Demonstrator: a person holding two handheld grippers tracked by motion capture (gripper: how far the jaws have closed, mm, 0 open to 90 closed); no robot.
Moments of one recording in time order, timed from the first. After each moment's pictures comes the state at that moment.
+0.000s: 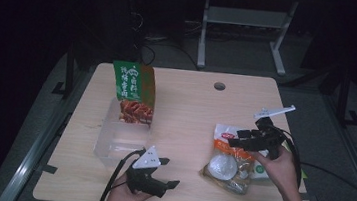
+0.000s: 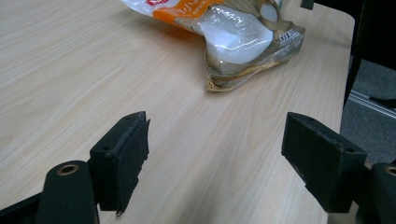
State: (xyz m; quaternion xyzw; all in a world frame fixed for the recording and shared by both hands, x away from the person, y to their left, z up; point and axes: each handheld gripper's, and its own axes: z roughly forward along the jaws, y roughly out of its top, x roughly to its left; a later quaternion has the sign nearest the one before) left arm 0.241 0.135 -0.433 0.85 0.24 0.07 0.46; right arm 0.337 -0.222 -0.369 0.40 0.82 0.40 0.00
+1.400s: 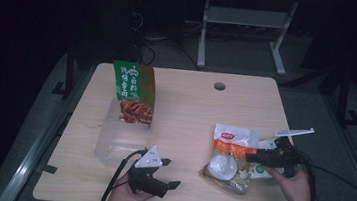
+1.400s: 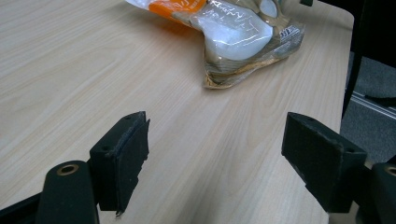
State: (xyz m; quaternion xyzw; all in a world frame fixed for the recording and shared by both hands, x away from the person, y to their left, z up) left arm 0.244 0.132 -0.437 0.85 0.24 0.06 0.46; right arm 0.317 -0.281 -0.424 0.46 0.79 0.41 -0.02
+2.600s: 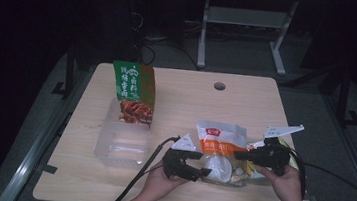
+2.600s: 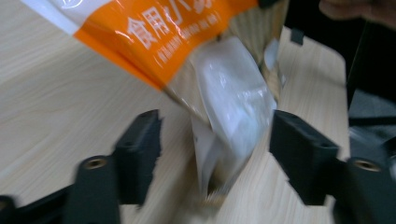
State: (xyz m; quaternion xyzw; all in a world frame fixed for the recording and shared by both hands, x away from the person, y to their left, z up) left arm 0.295 0.052 -0.444 0.84 0.26 -0.02 0.48; right arm 0.308 -0.245 -0.401 0.33 0.82 0.47 -0.04
